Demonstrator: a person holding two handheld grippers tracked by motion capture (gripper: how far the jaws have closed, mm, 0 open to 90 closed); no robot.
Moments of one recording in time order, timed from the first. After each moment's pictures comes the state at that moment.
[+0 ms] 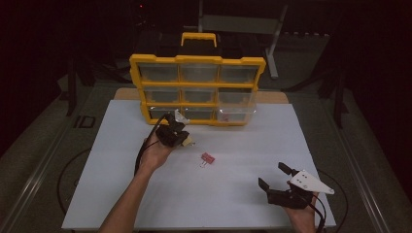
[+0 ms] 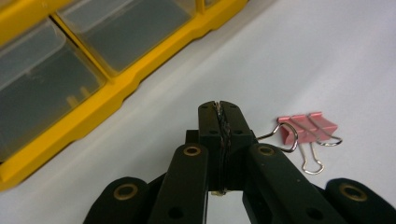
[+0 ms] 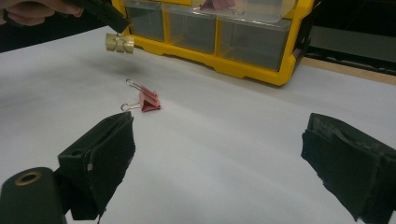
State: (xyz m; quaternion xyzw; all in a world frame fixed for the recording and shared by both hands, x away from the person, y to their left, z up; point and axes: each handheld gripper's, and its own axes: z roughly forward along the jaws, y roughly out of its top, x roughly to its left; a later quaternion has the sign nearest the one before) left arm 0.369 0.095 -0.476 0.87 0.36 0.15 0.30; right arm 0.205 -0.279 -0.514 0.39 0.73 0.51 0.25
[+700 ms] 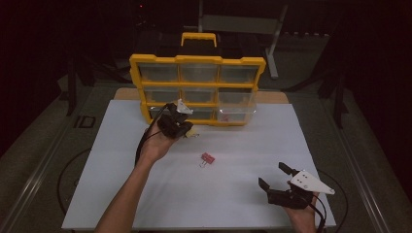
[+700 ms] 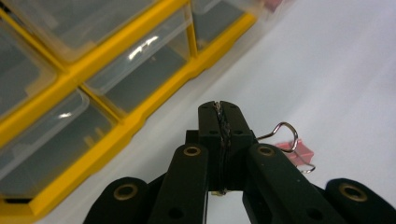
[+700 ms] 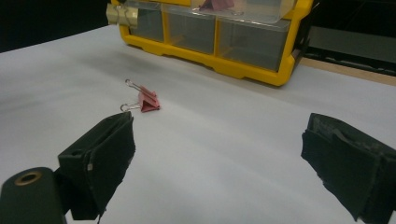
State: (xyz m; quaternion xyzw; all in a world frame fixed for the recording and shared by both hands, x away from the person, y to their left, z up) left arm 0.375 0.087 -0.436 0.87 0.33 0.16 0.32; right arm 0.204 -0.279 -0.514 0.39 0.73 0.50 0.25
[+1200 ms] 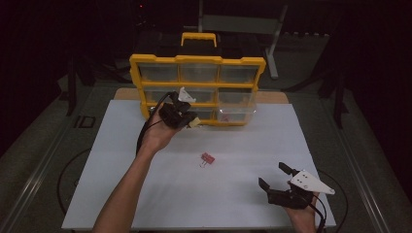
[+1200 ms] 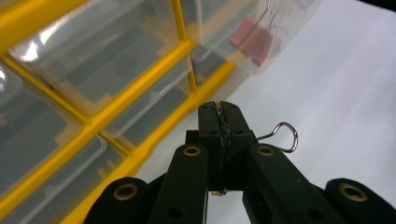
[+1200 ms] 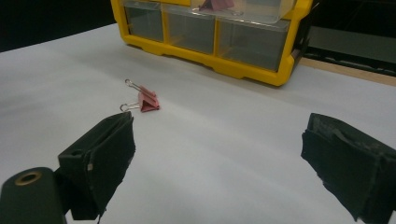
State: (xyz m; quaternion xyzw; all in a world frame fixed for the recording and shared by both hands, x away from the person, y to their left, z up) left arm 0.385 0.081 -0.402 0.87 0.31 0.17 0.34; right arm 0.204 -0.279 -0.513 0.39 0.73 0.50 0.26
